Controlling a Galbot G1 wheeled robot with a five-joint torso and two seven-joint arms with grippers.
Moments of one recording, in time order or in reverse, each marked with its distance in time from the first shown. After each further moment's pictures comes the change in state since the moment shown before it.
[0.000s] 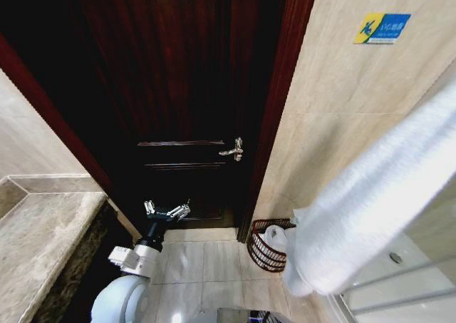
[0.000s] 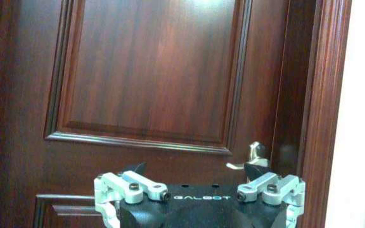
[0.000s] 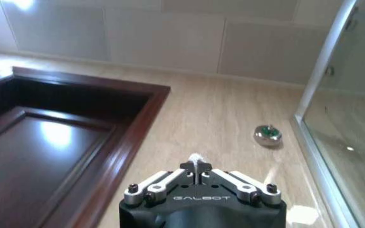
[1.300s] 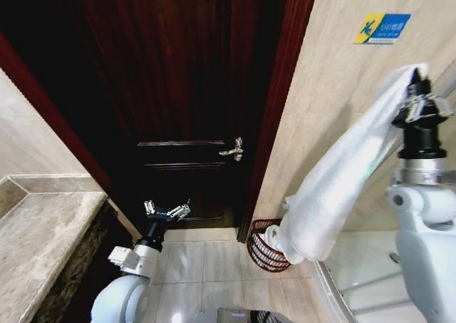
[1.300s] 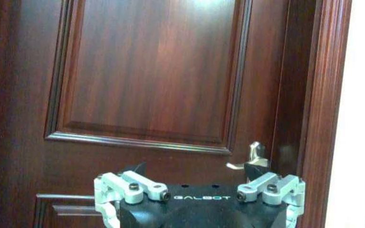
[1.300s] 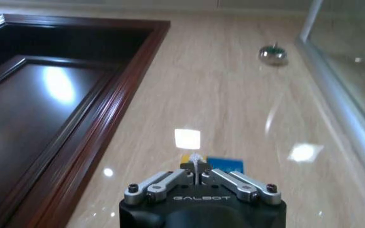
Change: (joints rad) left arm 0.000 0.000 0.000 0.000 0.000 0.000 0.000; right arm 0.083 0.135 -0.291 -0.223 -0.165 0.082 -0.074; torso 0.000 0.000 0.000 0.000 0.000
